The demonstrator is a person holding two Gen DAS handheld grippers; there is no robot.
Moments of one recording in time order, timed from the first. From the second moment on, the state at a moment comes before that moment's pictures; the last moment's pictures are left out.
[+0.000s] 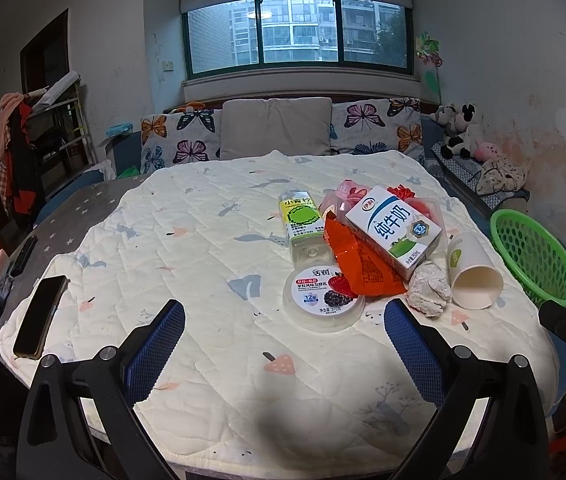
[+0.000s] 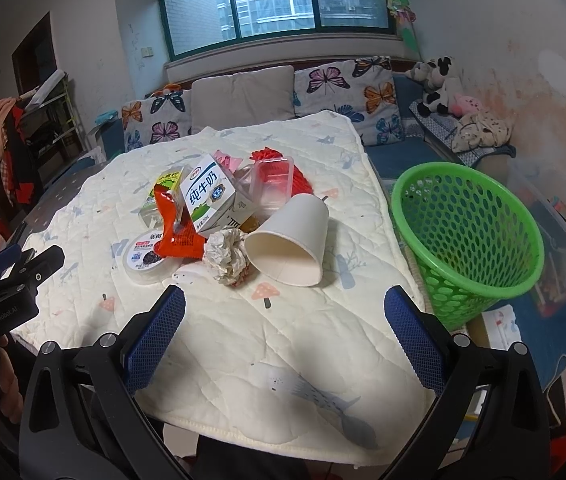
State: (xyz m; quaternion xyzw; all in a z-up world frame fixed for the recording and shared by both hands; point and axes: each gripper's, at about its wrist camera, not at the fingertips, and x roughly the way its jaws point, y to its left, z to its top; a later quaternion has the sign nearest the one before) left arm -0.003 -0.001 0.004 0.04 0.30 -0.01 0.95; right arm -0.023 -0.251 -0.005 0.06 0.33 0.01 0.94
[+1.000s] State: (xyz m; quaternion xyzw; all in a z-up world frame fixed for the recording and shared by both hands) left arm 0.005 -0.008 0.002 0.04 0.30 -0.02 0.95; right arm -0.018 -0.252 -0.004 0.06 0.33 0.01 0.94
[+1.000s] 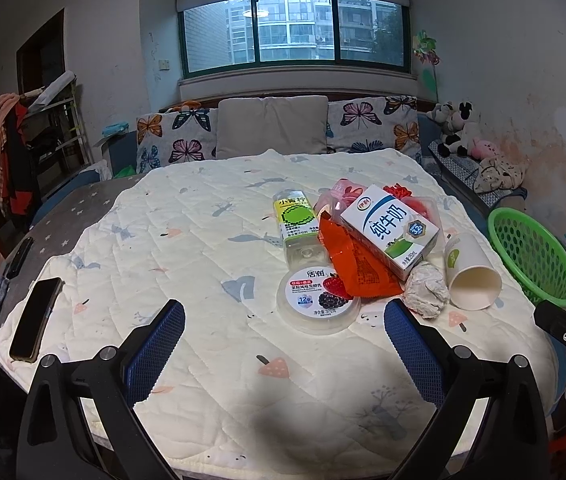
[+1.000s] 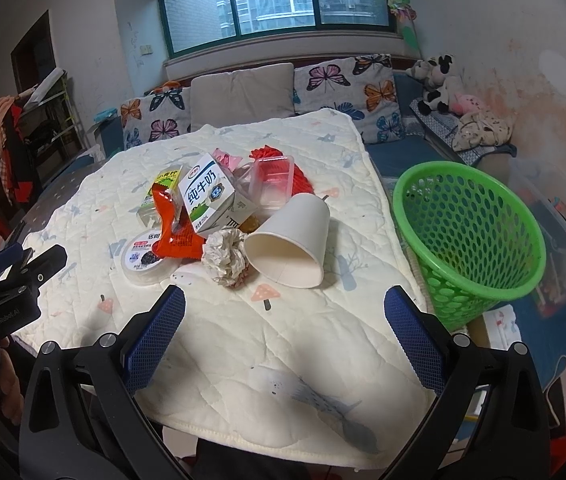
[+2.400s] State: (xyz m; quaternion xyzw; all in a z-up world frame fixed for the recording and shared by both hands) left arm 0.049 -0.005 0.001 0.03 0.33 -0.02 0.94; right arm 0.051 -0.278 -0.007 0.10 0.38 0.05 0.92
